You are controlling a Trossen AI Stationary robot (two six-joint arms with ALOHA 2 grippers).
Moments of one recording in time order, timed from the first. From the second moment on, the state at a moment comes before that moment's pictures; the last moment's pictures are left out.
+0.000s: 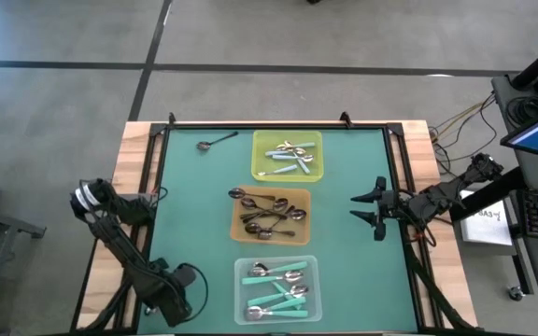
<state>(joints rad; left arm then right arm) -0.97 1.74 0.98 -0.81 0.12 -1.60 0.51 0.17 0.09 -0.18 0.63 0.21</state>
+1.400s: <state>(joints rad) -0.95 1.63 0.77 -0.47 -0.05 -1.56 0.51 0.17 0.09 -0.18 0.63 0.21</state>
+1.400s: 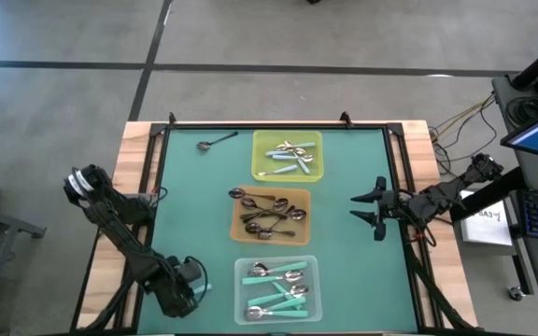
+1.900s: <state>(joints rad) -0.95 1.63 0.77 -0.49 -0.08 -1.41 0.51 0.17 0.09 -0.18 0.63 0.21</state>
